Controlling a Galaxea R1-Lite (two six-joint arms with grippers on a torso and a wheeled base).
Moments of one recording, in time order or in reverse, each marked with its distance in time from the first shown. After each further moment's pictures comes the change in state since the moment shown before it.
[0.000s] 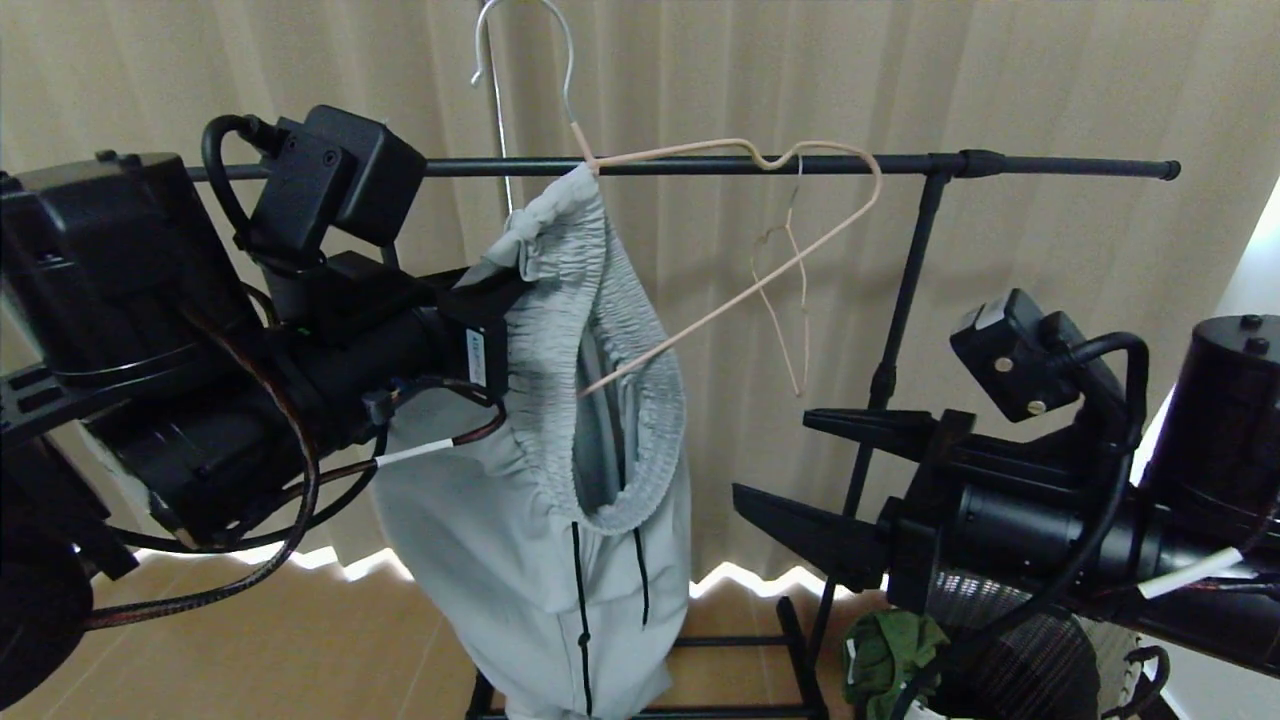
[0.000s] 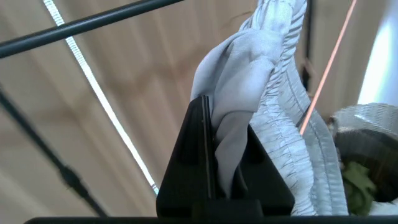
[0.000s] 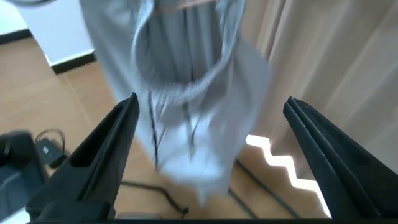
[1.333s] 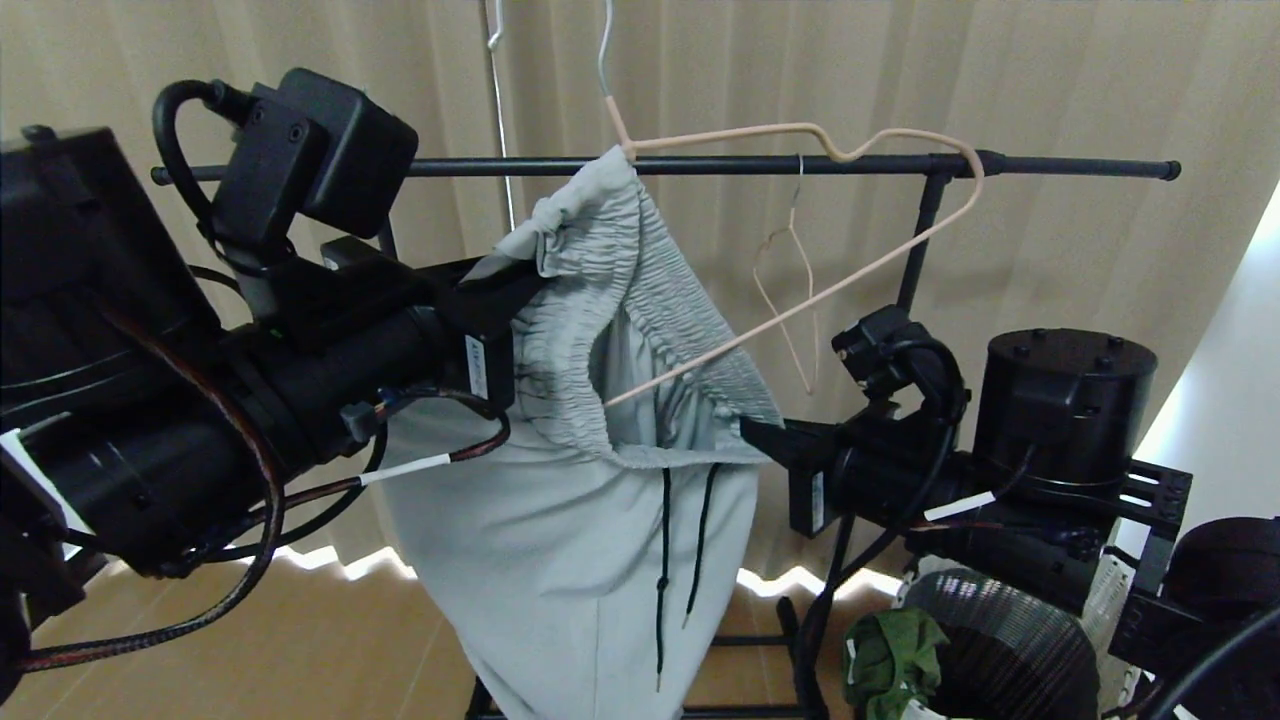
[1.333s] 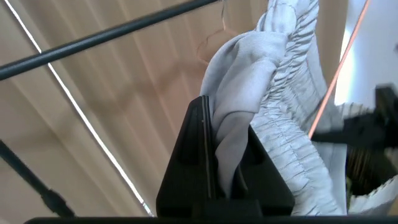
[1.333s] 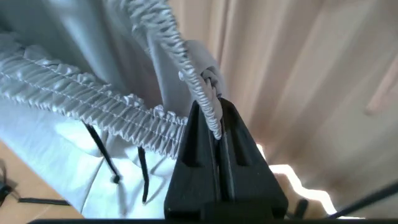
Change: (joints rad) left arm -0.054 -0.046 0.010 0.006 -0.032 0.031; right arm -0.060 0.225 -0.068 -0.121 -0.161 -0.005
